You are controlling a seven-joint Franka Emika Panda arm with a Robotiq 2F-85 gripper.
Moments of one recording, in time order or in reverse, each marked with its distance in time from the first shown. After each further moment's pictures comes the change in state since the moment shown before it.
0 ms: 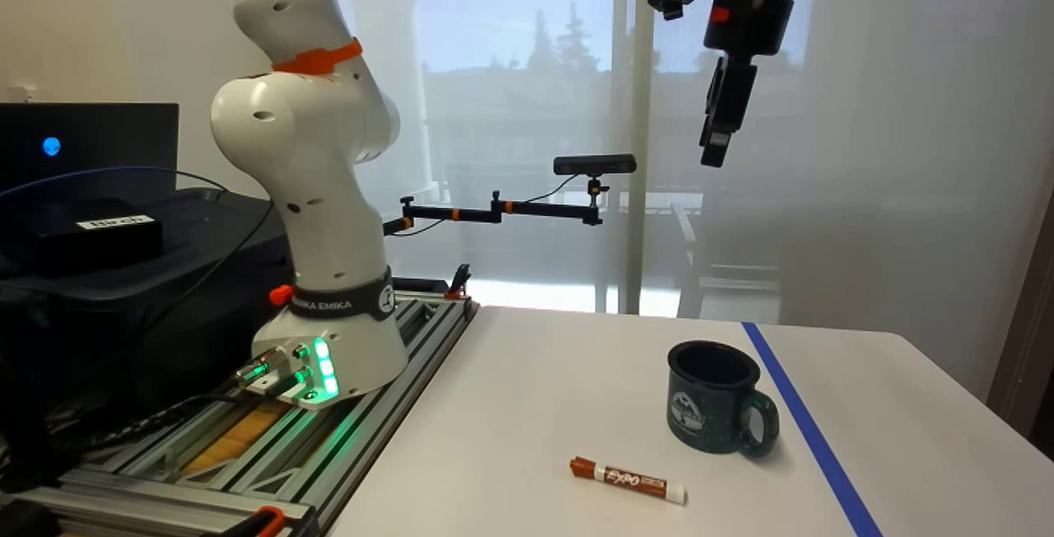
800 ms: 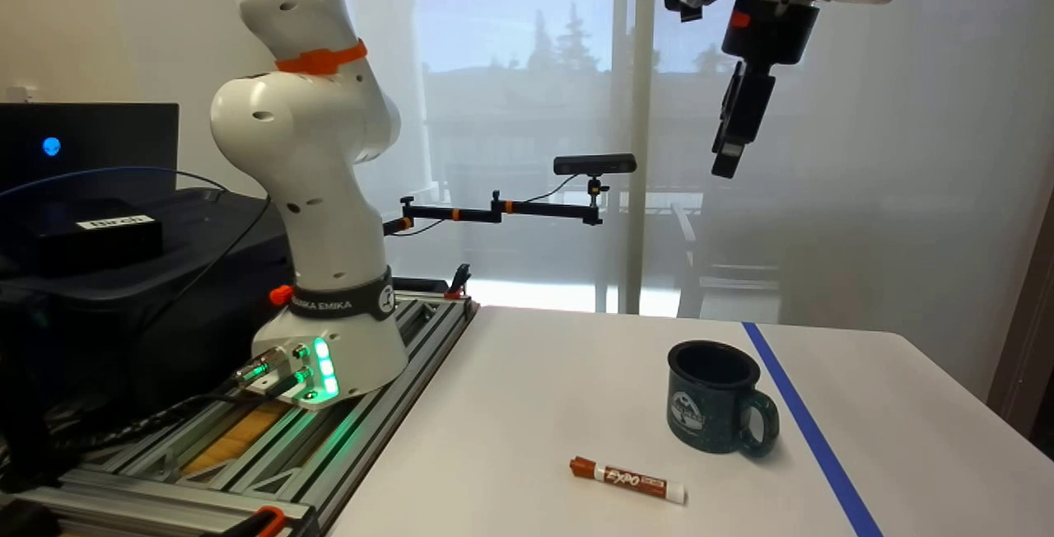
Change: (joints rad) arm -0.008 0.068 -0.039 0.056 0.020 -0.030 -0.013
